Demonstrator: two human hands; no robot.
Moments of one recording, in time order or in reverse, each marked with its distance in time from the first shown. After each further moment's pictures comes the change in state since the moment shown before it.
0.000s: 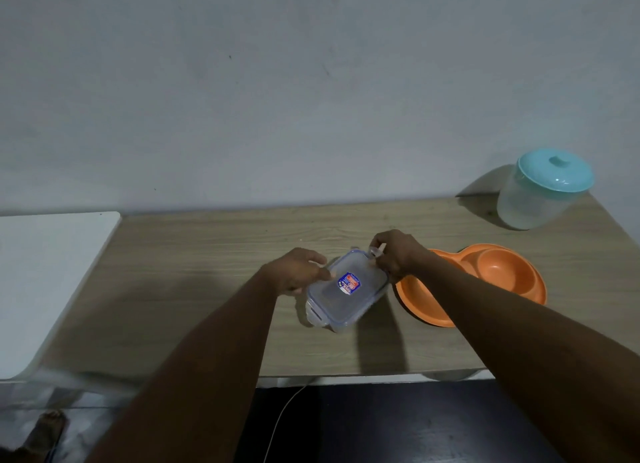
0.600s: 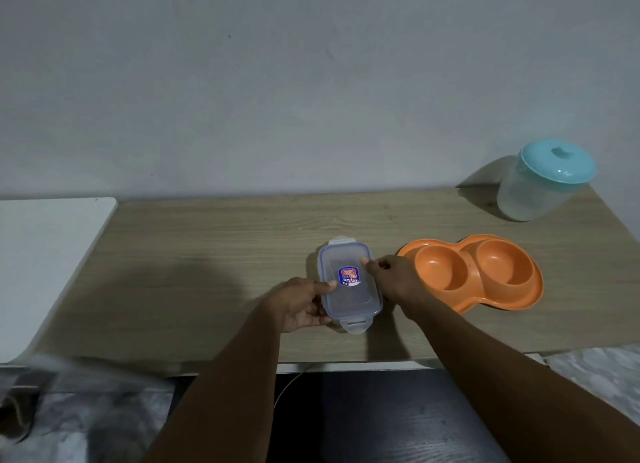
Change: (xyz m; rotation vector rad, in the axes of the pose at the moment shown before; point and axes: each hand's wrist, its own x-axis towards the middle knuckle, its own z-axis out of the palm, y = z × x) left_hand -0.041 -0.038 0.041 -0.621 -0.167 -0.198; right_hand -0.040 0.023 0.063 0.444 0.166 0.130
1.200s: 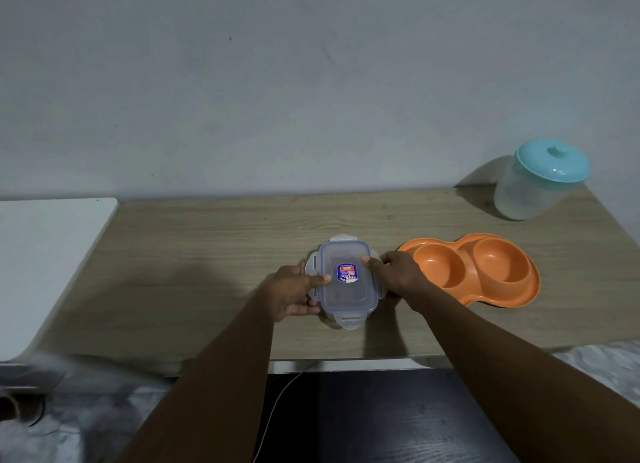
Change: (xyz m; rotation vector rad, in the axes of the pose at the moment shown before) left_hand 0.005 0.008 -0.013 0.097 0.140 0.094; right_hand 0.000 -0.005 -0.011 0.015 -0.041 0.032
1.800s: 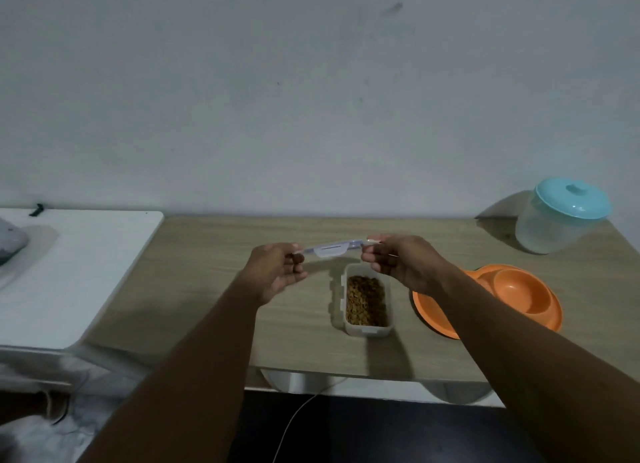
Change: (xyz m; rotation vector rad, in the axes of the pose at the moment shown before) left_hand -0.055 0.059 -0.053 -0.360 0.191 0.231; right_hand -0.020 -0.088 -0.016 0.632 -0.265 0.029
